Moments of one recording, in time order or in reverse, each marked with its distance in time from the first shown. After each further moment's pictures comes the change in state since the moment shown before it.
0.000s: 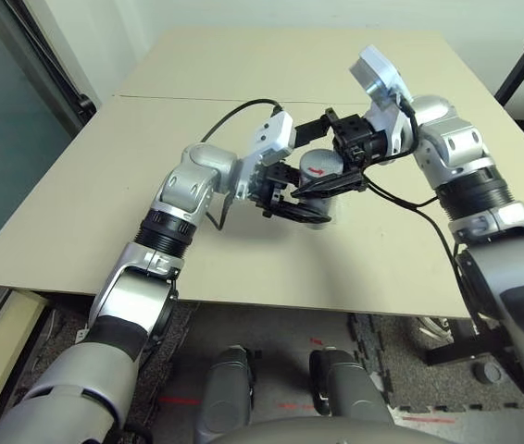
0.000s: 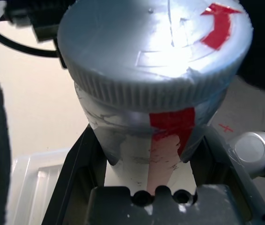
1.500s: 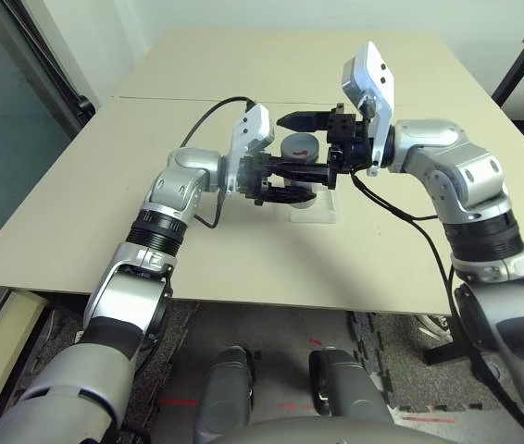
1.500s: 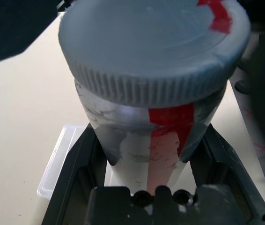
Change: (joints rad) left arm 0.006 0.019 0.050 0.125 -0.002 -0.078 0.131; right arm 0.190 0.050 -0.068 -0.374 -0.114 0.238 -0.614
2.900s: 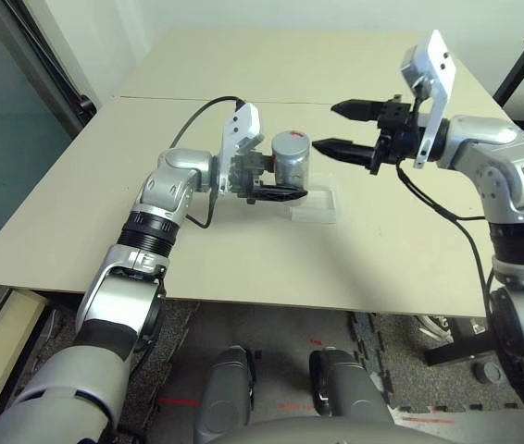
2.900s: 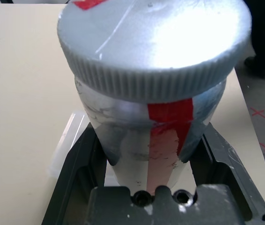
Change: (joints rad) left arm 0.036 0.041 0.018 -0.038 -0.002 0.020 0.008; right arm 0.073 -0.185 -0.147 -0.052 0.091 0.121 -0.055
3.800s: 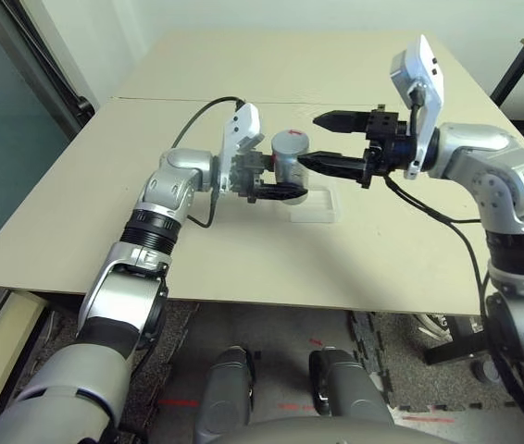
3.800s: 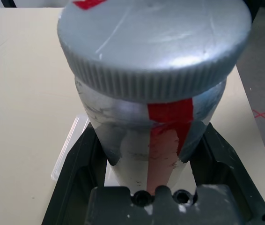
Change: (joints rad) left arm -0.037 -0.021 0.003 0.077 0.008 -0.042 0.001; right arm -0.010 0.091 0.063 -0.145 0.072 0.100 -0.025
